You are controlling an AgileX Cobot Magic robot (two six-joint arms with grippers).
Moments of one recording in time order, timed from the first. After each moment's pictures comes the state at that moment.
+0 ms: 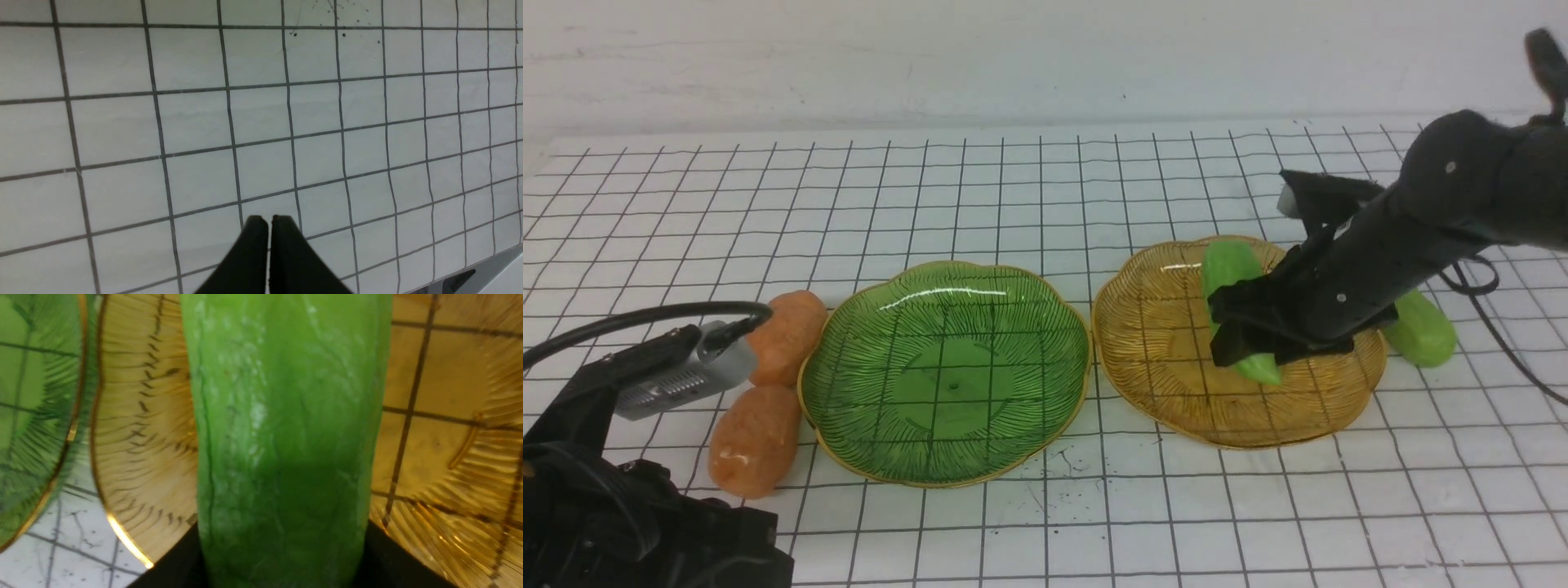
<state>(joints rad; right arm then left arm) 0.26 1.87 -1.30 0.44 0.81 -0.18 -0.03 1.00 -0.64 -0.58 1.02 0.21</state>
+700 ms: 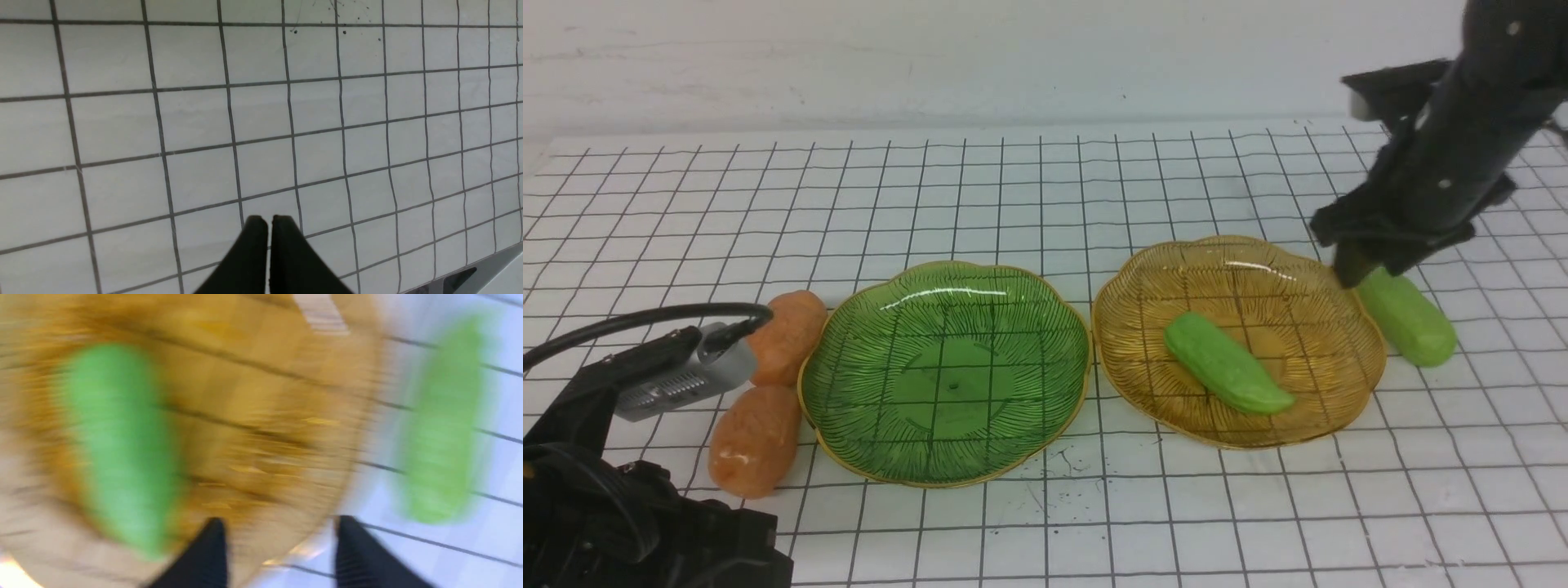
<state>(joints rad) 0.12 1.89 -1.64 0.02 1.20 -0.13 -0.03 1.00 -0.64 -0.58 1.02 0.21</state>
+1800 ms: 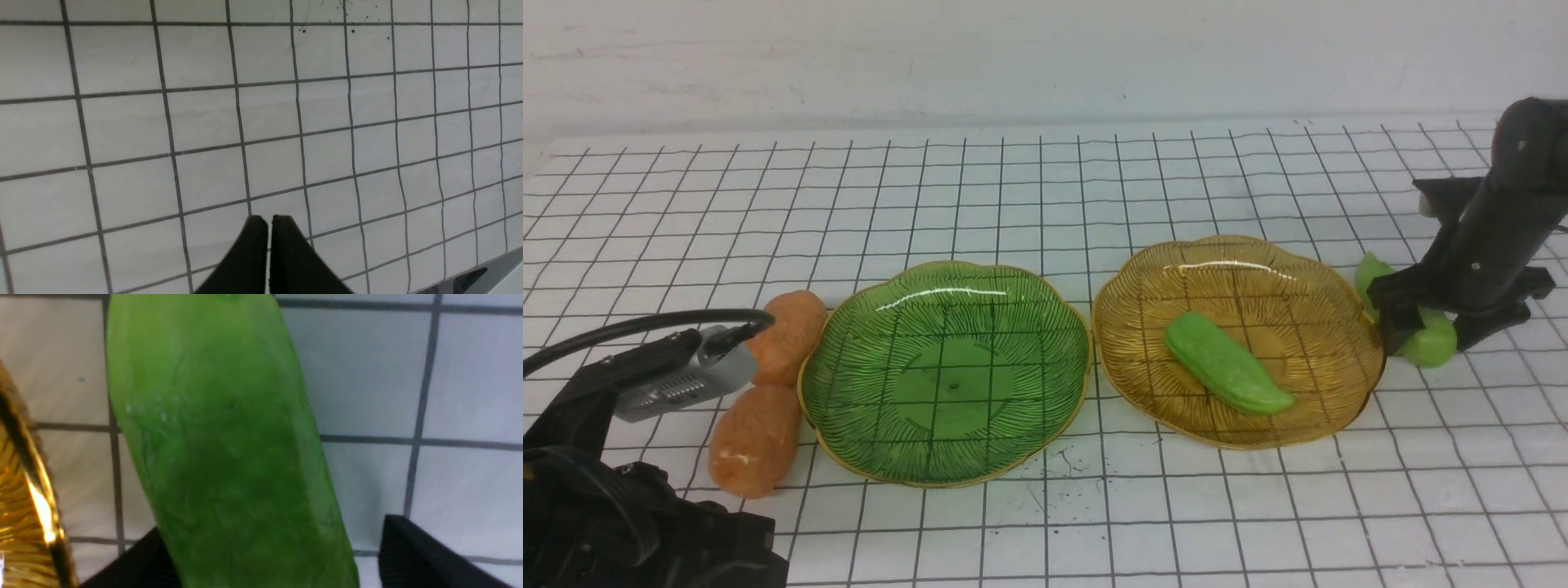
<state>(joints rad) -0.04 2.18 -1.66 0.06 1.06 -0.13 -0.03 1.00 -0.64 -0.56 1.02 0.21</state>
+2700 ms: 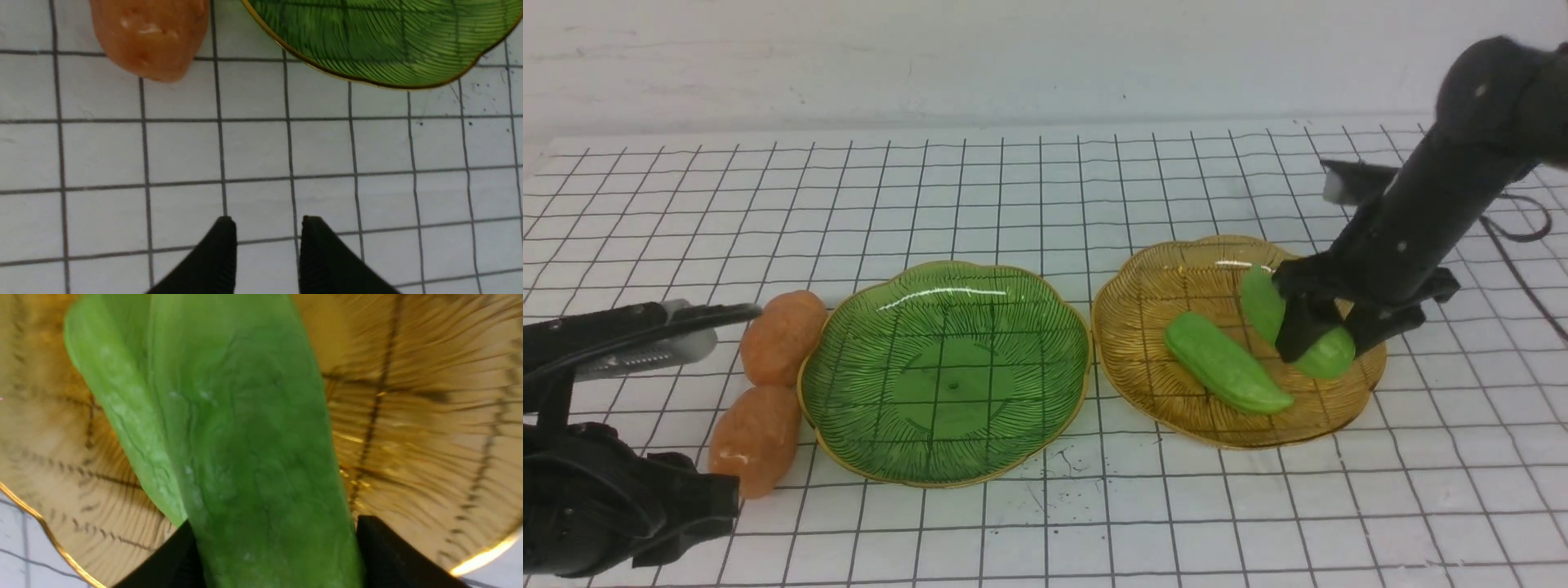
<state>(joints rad) 0.14 2.03 -1.59 0.30 1.23 -0.18 -0.03 1.00 -0.64 -0.31 0.80 0.09</state>
